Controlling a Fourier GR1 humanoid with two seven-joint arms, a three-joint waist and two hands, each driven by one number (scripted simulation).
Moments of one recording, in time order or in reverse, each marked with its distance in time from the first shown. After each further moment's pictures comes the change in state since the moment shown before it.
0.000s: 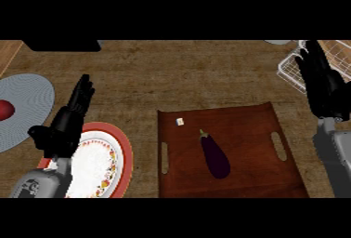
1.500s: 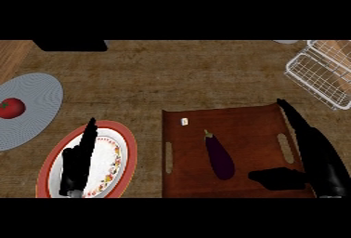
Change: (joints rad) left arm 0.222 -0.096 -0.023 0.153 -0.050 0.063 -0.016; right arm 0.300 -0.213 0.452 -0.668 0.673 -0.031 0.833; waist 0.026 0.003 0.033
